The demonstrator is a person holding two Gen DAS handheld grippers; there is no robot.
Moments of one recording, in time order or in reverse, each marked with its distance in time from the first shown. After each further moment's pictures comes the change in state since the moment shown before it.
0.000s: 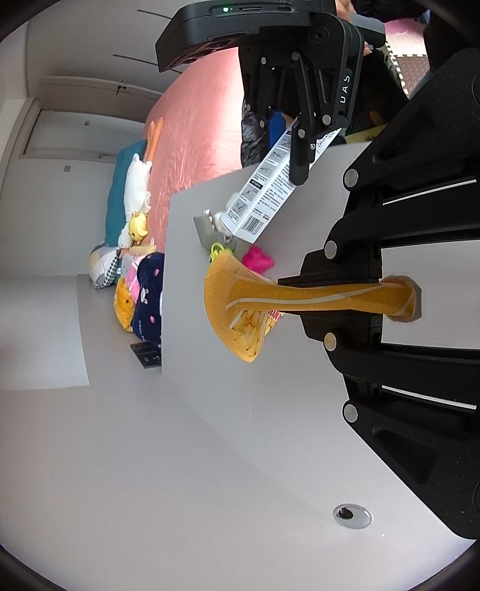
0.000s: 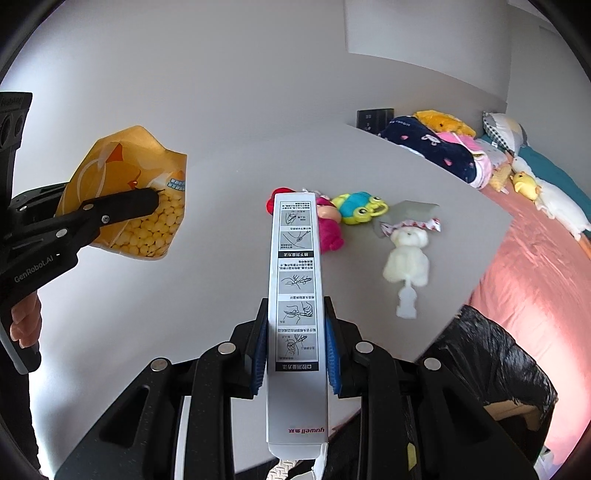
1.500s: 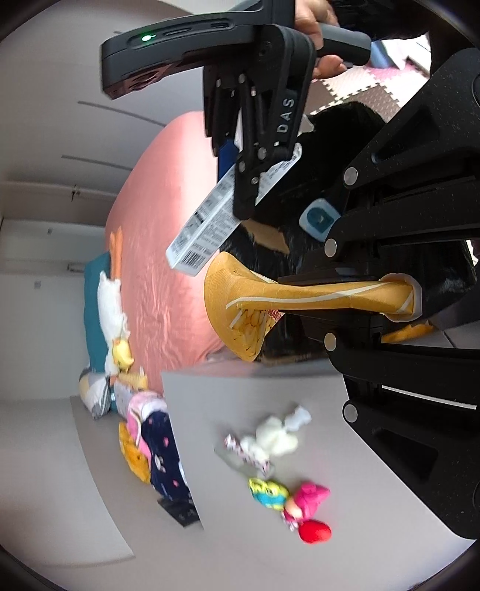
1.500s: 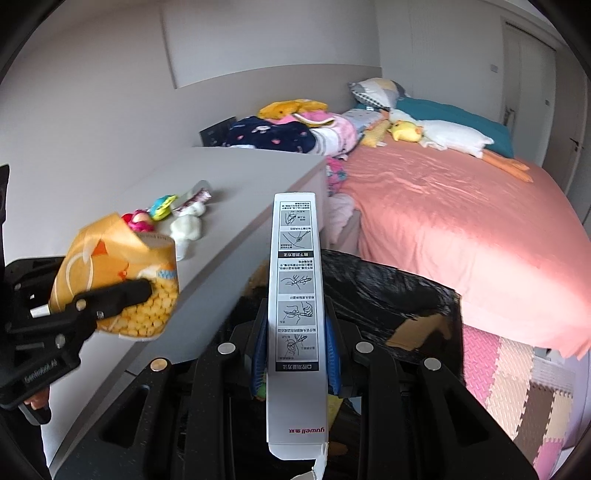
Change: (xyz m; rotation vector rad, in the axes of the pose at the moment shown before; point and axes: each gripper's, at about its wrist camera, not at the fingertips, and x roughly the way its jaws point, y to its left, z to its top) left arm 0.067 -0.207 0.025 0.259 0.069 -0.349; right arm -0.104 -0.167 -0.104 0.355 -0.073 -0.273
